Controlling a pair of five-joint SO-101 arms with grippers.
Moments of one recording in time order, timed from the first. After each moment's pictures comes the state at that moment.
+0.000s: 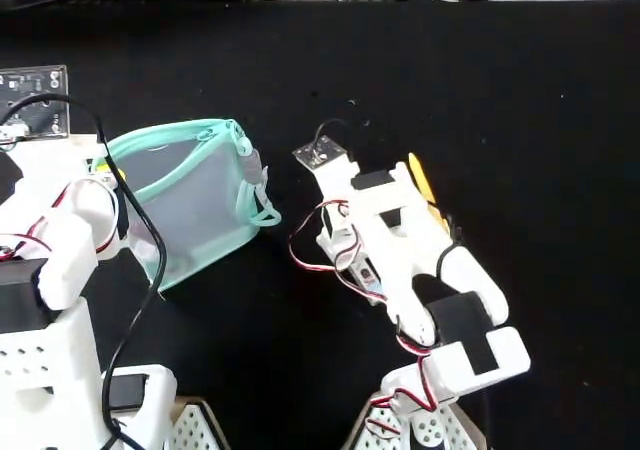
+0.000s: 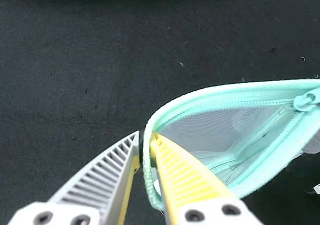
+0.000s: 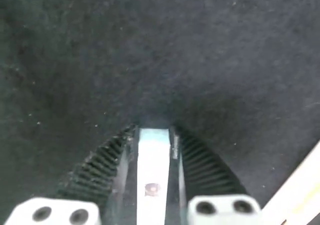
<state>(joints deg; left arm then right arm) -11.0 -44.9 18.9 85.1 -2.5 -16.4 4.4 36.6 58.2 14.6</state>
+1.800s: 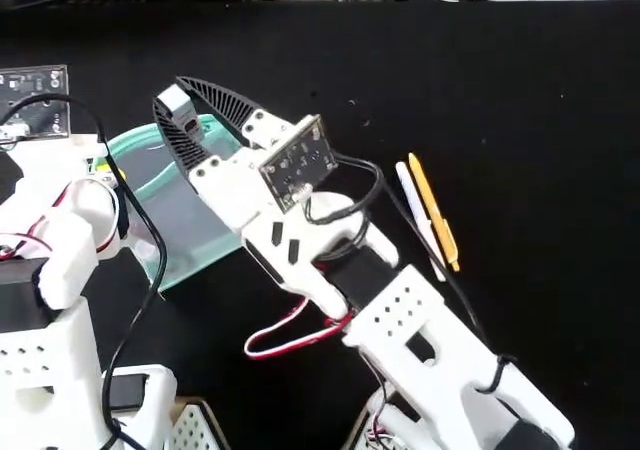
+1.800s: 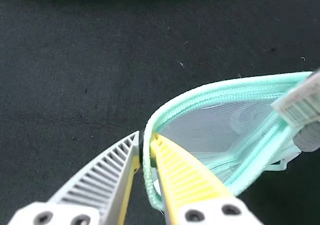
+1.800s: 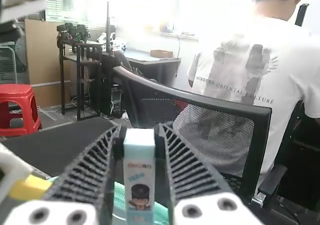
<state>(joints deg) -11.0 -44.9 18.9 85.1 -2.5 -43.1 -38.2 42.3 -1.5 4.2</state>
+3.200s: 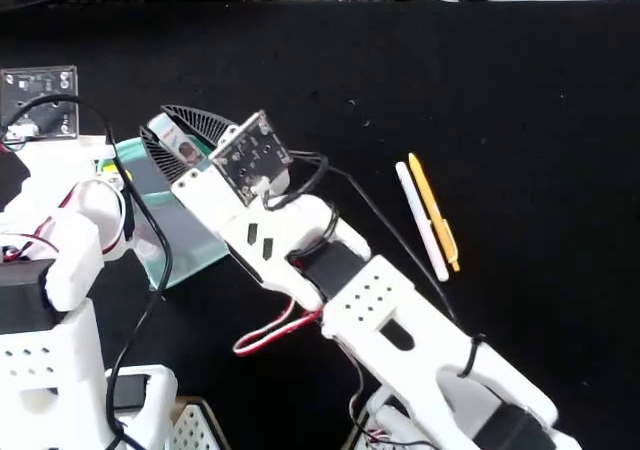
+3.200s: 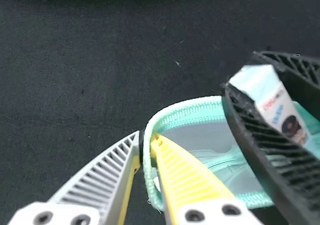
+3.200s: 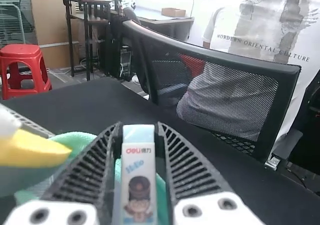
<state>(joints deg) -10.7 -44.9 18.9 85.1 -2.5 -43.8 -31.9 45.0 -2.1 4.2</state>
